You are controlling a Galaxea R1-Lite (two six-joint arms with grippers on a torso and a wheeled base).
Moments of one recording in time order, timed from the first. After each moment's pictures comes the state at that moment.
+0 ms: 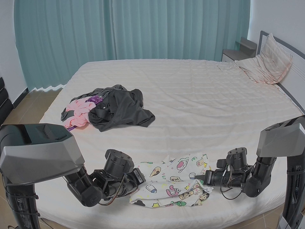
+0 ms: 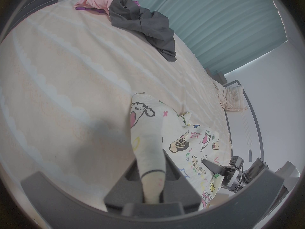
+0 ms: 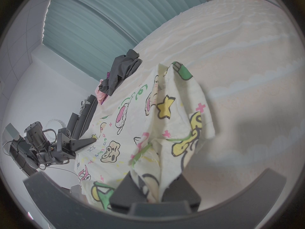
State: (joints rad) left arm -0.61 2.20 -0.66 -0.81 0.05 -1.03; right arm 0.36 2.33 -0.46 -1.20 0.32 0.57
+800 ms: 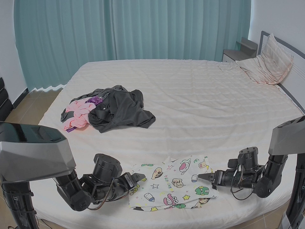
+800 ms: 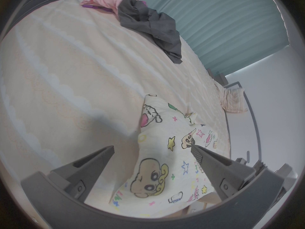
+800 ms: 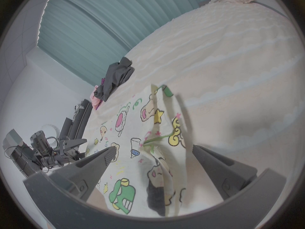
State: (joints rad) left arm -0.59 2.17 -0.51 -0.92 -0.01 -1.04; right arm 0.33 2.23 -0.33 -1.21 0.30 0.56
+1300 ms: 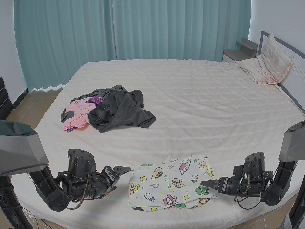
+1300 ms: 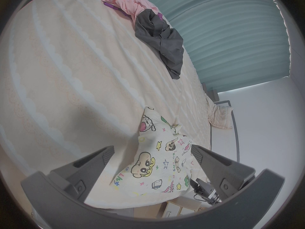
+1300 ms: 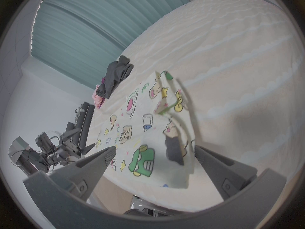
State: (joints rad) left arm -0.48 2.02 -0.34 -1.04 -0.14 -1.16; right arm 0.40 2.08 -0.17 -1.21 0.25 0.70
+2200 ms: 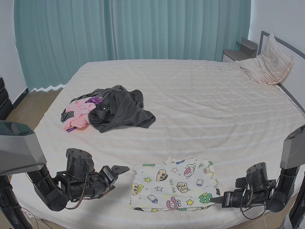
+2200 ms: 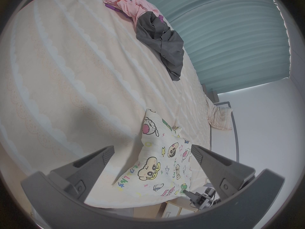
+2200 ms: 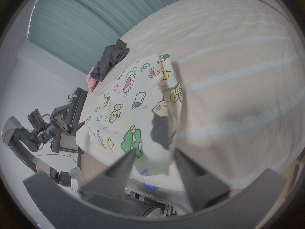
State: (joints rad) left arm -0.47 2.00 -0.33 -1.04 -0.14 -1.16; right arm 0.43 2.08 -0.04 -1.21 0.24 0.62
